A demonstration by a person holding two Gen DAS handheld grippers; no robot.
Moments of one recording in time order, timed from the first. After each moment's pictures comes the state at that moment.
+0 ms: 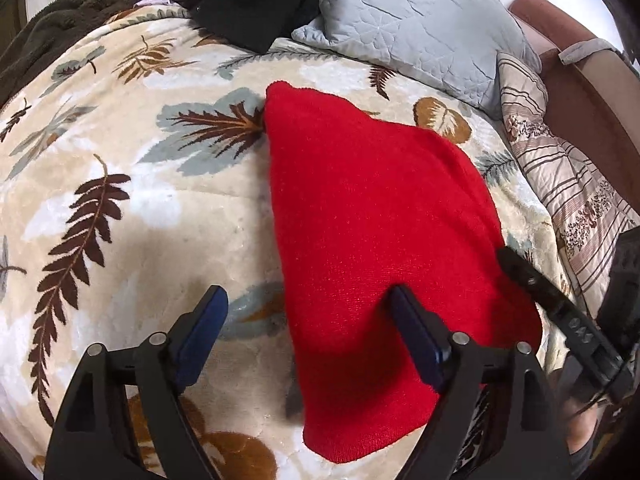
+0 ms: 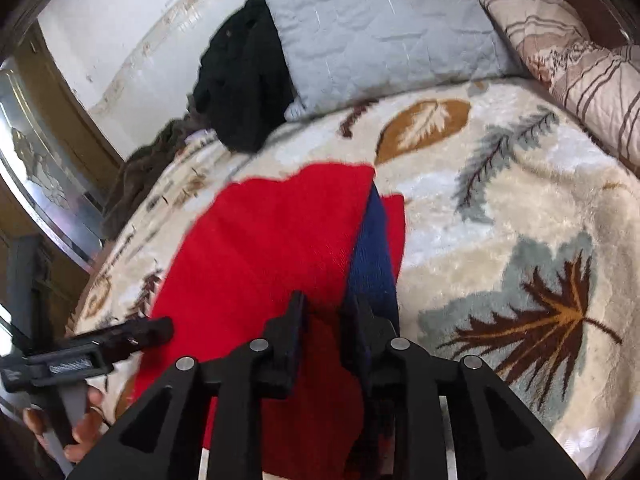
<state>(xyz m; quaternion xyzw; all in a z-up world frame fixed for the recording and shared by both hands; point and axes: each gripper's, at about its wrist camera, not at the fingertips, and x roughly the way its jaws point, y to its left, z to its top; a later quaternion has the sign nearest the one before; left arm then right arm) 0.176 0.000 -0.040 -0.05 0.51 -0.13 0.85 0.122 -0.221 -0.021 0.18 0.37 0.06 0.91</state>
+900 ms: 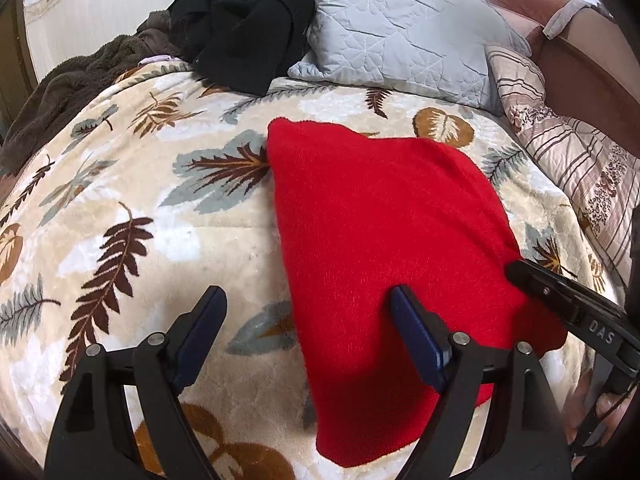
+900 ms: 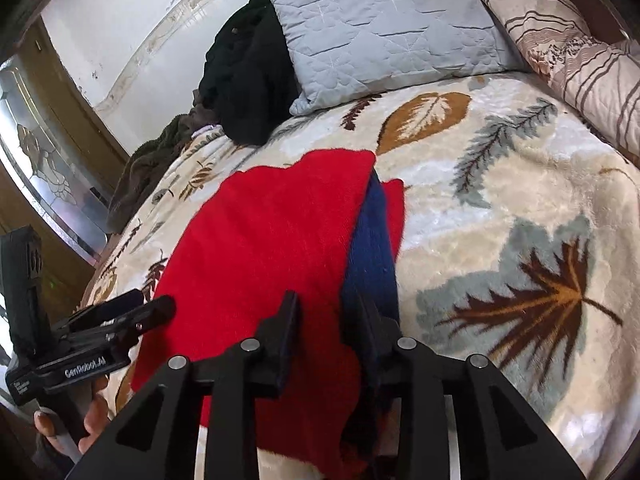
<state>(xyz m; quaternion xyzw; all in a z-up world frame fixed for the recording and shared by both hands) 0.157 -0.015 -0.033 0.03 0.44 -0.10 0.89 0.109 -0.222 -0.032 0.17 0.38 0.07 0.90</state>
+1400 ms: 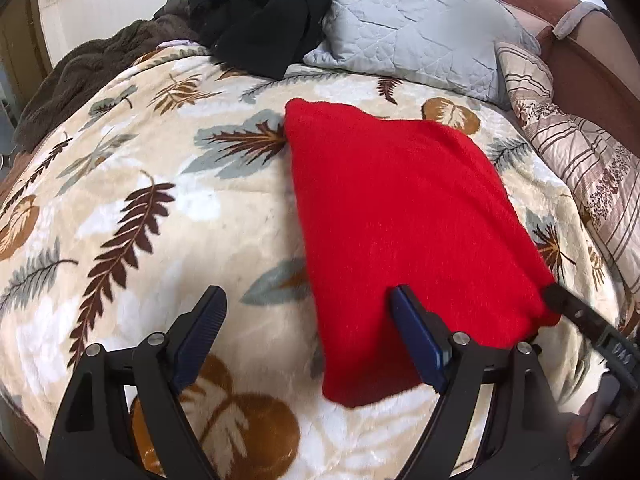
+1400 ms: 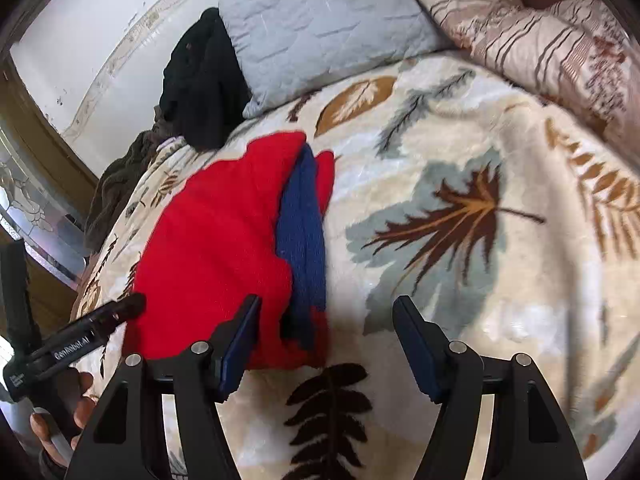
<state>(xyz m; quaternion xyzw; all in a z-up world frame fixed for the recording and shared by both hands) 0.130 -0.005 -0.030 0.02 0.46 -0.07 0.89 0.049 -0.243 -0.033 0.21 0.39 -0.01 0.90</state>
